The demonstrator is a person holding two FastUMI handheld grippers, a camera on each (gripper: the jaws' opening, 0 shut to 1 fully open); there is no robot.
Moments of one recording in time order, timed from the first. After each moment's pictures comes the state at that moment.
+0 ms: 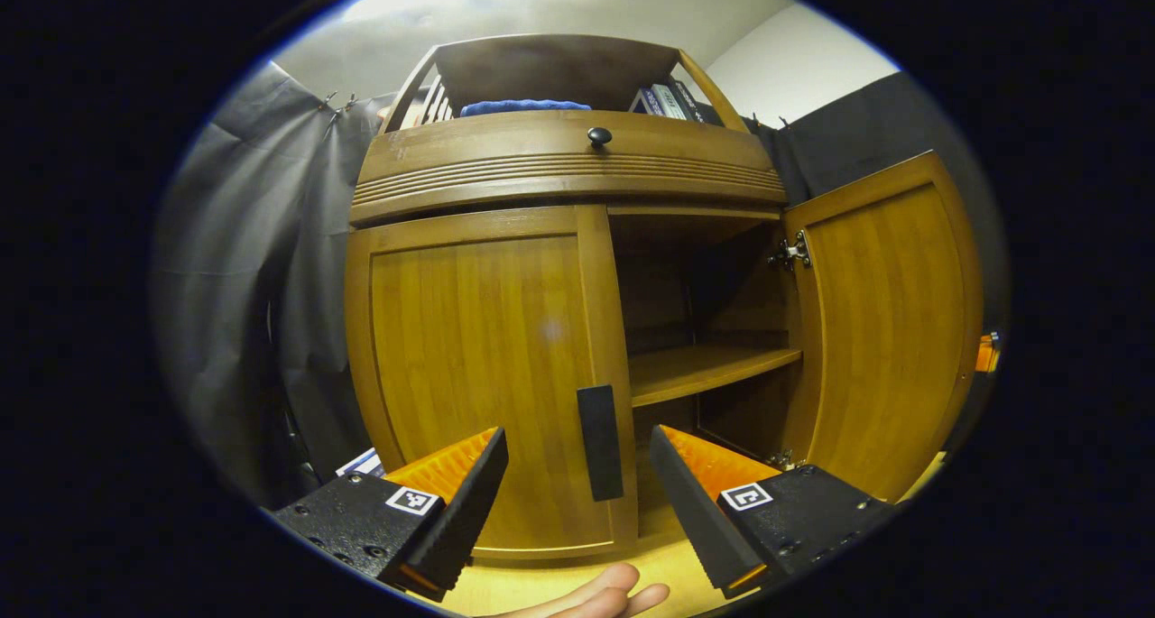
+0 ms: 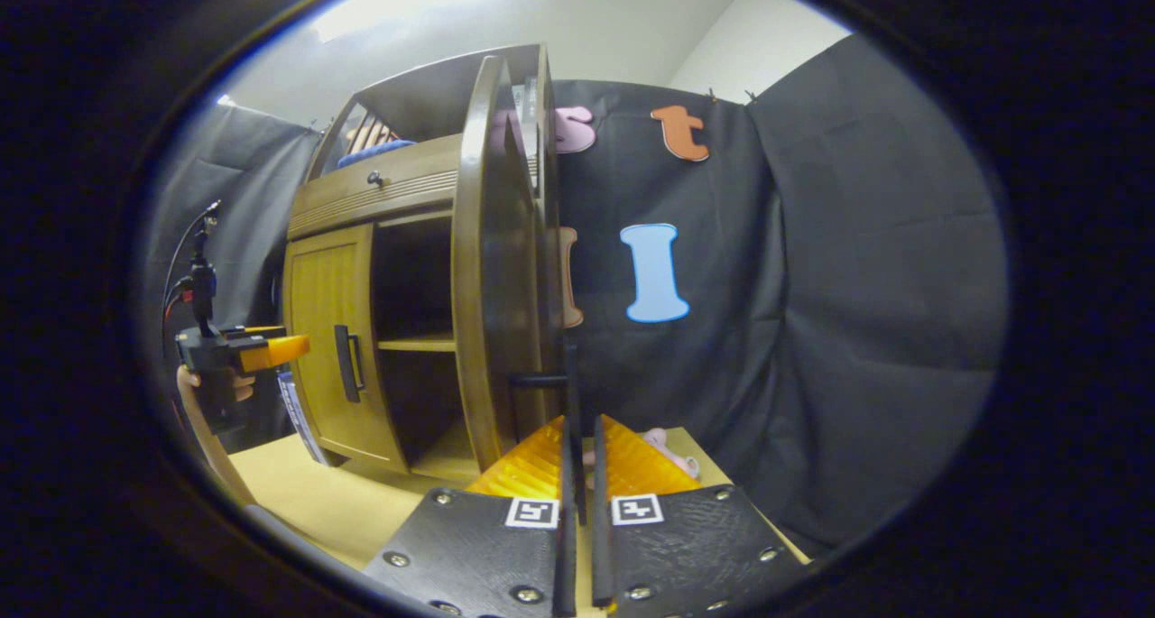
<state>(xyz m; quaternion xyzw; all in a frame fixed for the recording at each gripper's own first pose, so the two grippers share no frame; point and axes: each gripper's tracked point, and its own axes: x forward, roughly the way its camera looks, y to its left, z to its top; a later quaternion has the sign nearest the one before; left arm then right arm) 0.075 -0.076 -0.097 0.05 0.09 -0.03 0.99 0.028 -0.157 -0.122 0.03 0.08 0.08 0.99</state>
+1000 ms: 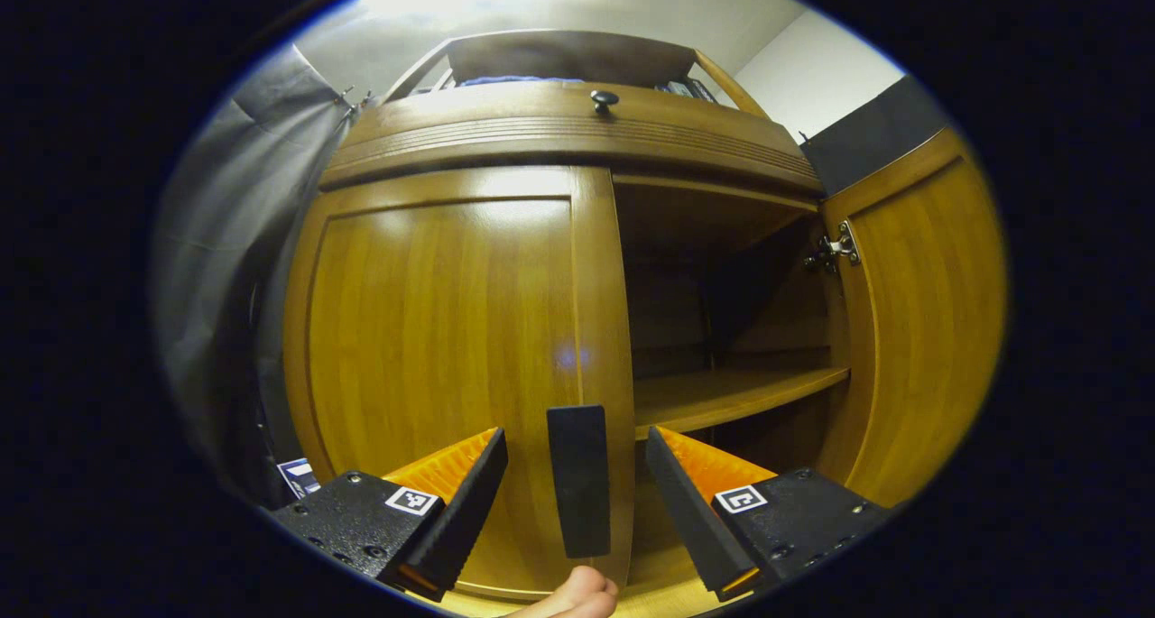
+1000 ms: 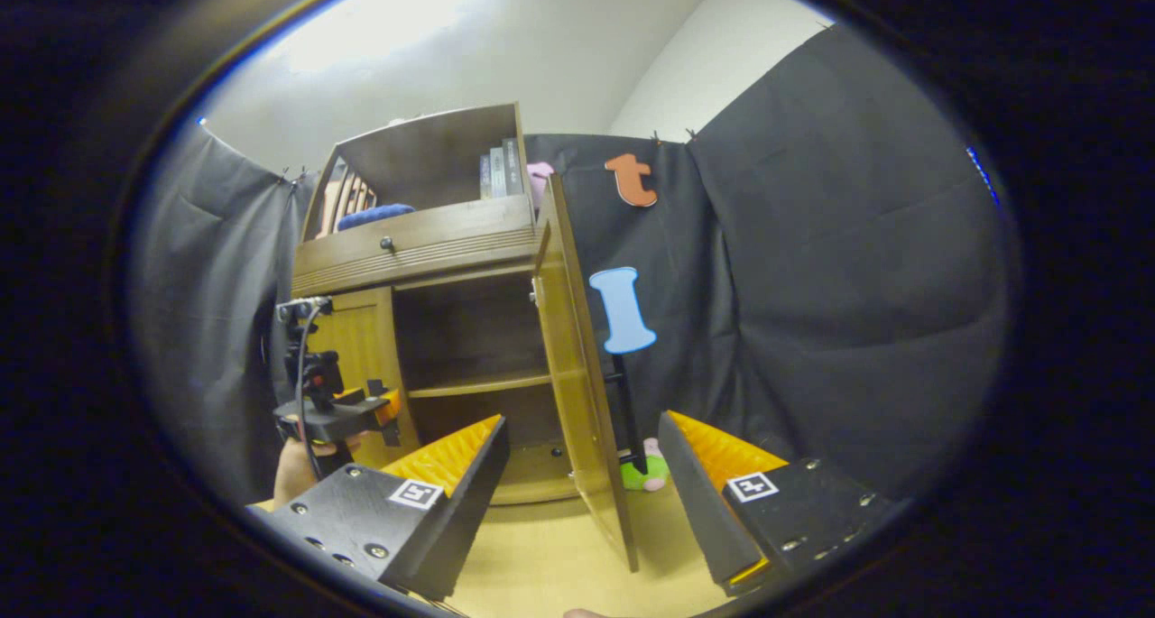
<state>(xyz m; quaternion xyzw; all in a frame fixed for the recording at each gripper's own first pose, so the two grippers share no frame) 0.156 -0.091 -0.144 0.03 0.05 -0.03 1.00 -0.084 -0.105 -0.071 0.09 -0.01 0.01 1.00</state>
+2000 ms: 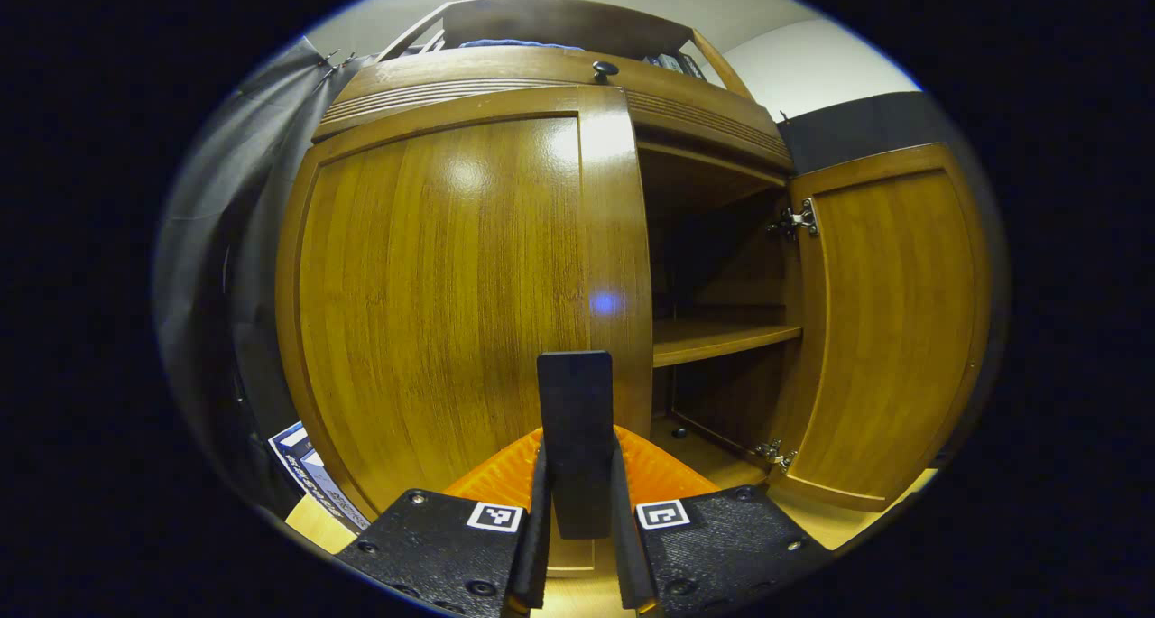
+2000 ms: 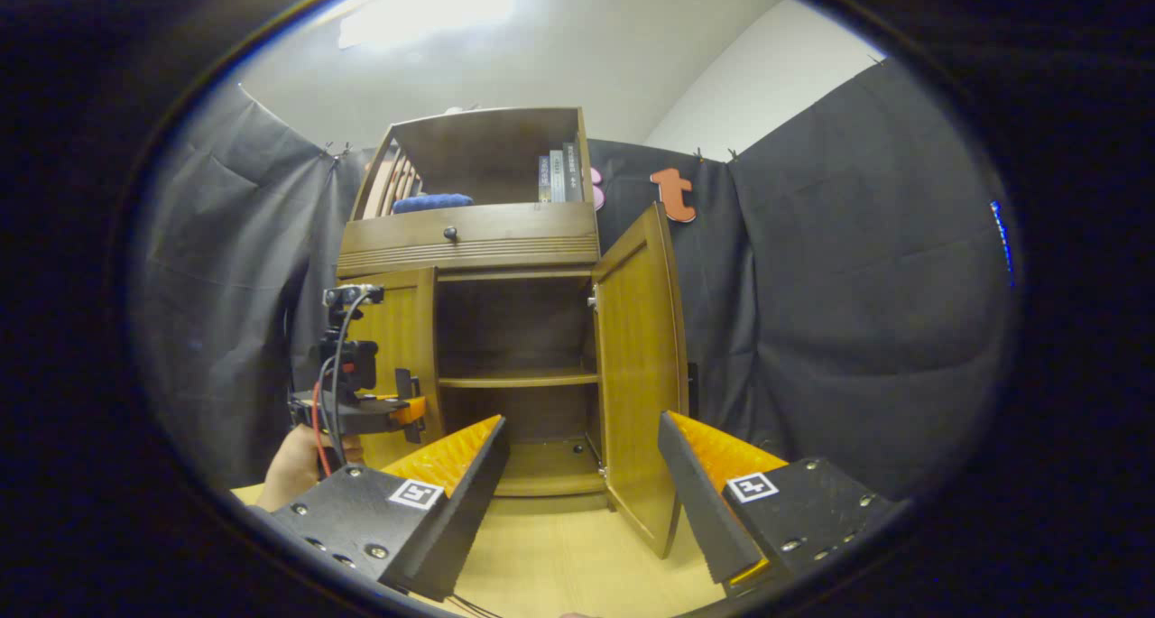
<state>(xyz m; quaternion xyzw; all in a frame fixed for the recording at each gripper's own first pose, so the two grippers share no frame) 0.118 -0.083 -0.145 0.01 0.13 -0.09 0.99 -0.115 -0.044 -0.056 0.03 0.00 0.03 1.00</state>
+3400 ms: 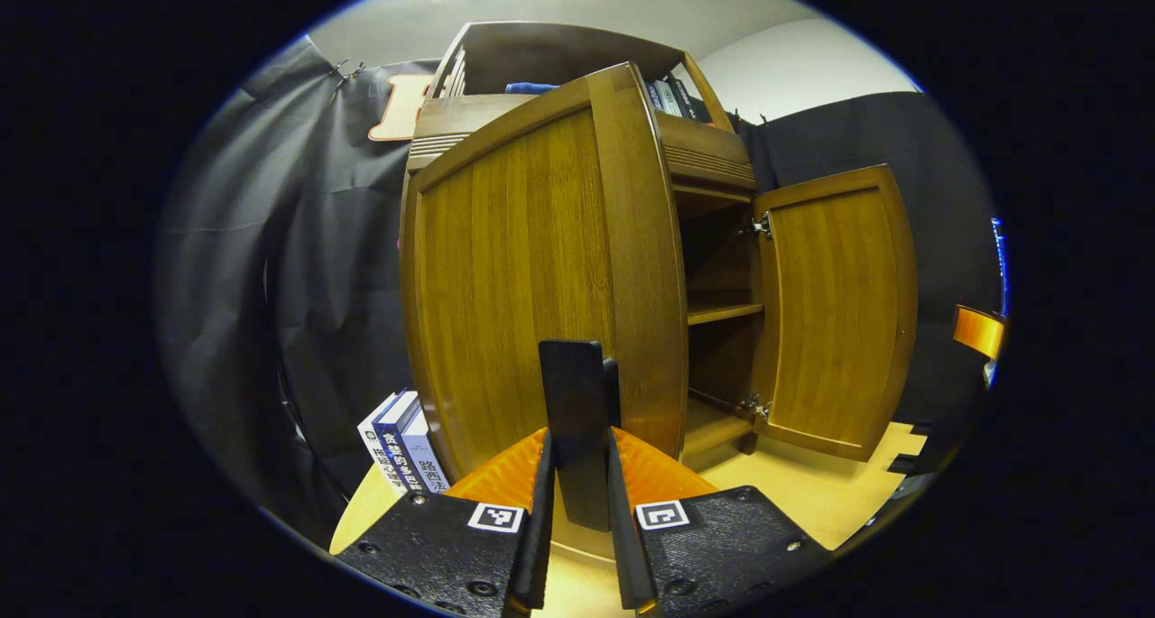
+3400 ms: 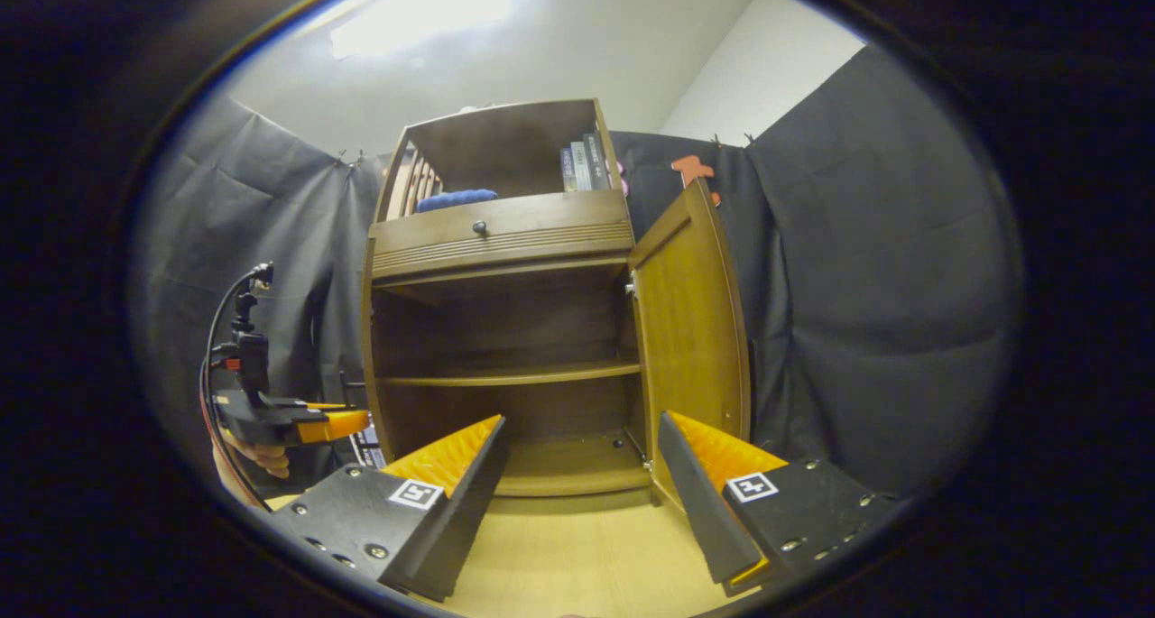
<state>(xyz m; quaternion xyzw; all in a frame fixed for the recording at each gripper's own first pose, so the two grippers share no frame) -0.008 -0.006 -0.117 0.03 0.14 -0.10 0.99 -0.111 0.000 -0.074 0.06 0.01 0.08 1.00</state>
